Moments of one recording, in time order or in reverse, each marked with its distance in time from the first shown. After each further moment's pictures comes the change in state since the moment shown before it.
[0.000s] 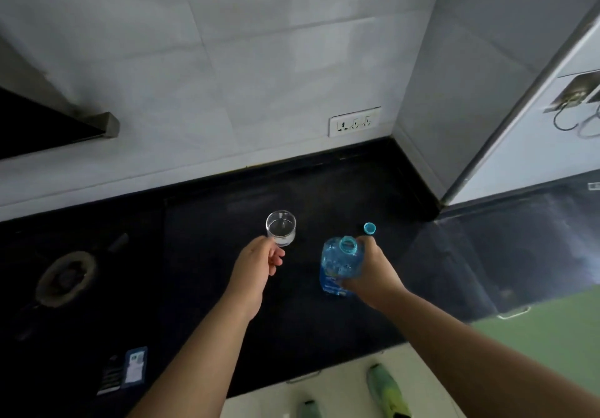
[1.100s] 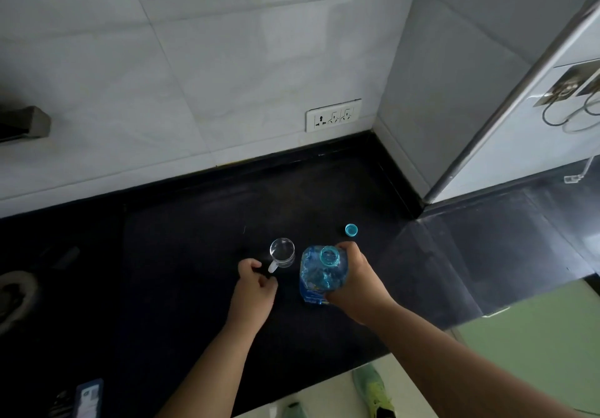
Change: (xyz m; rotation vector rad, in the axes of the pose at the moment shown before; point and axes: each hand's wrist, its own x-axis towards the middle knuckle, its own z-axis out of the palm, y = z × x) left_hand 0.058 -0.090 0.040 0.387 -0.006 0.025; right_hand 0.007 0.013 0.000 0.073 -0.018 -0.049
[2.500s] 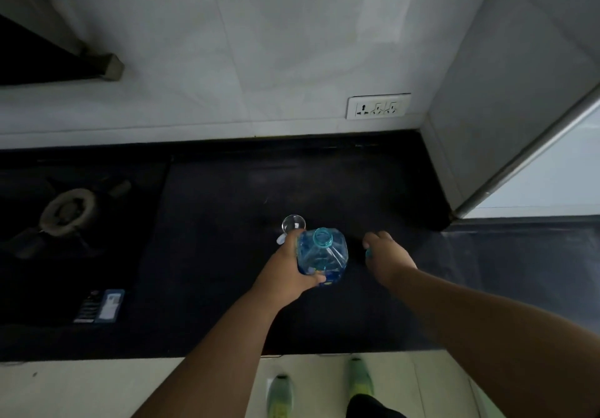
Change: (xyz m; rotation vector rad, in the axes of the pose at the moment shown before) left_hand -0.048 0.038 0.044 0.045 -0.095 0.187; right_hand 0.096 0.081 -0.039 -0.703 -0.187 -0.116
